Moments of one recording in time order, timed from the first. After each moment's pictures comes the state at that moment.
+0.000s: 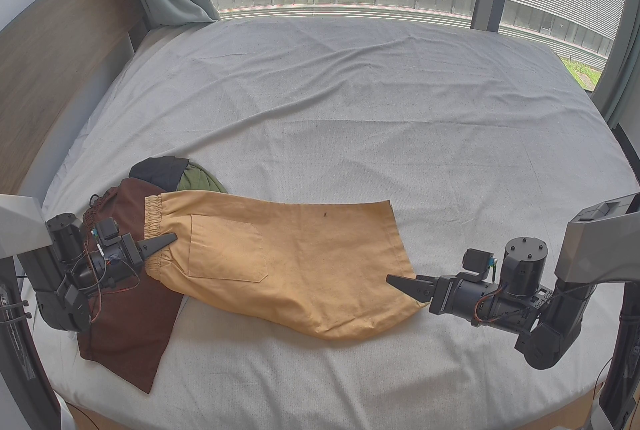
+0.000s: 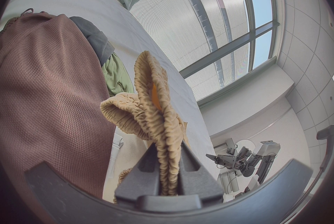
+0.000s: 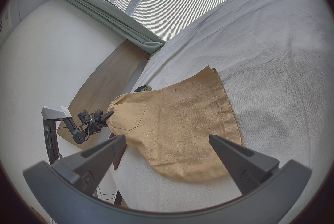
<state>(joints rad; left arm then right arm) 0.20 2.23 -0.52 -1.55 -0.95 -0.68 0.44 2.20 -0.38 -1.54 0.36 0.55</state>
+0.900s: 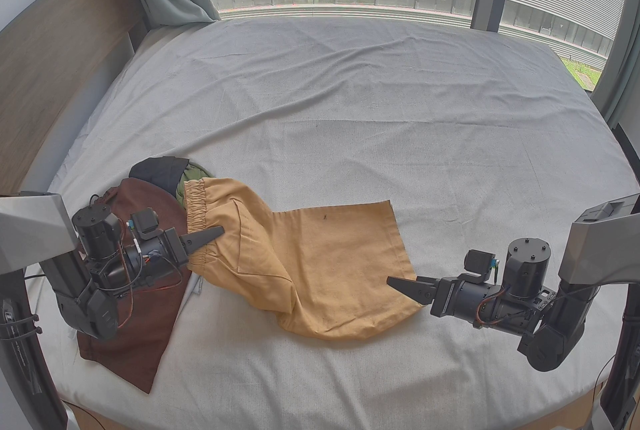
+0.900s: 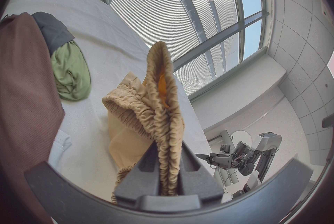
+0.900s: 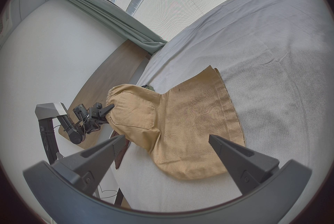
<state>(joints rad) -0.07 2.17 -0.52 -1.55 -0.77 -0.68 0.45 2.18 -0.36 -1.54 0.35 0.55</state>
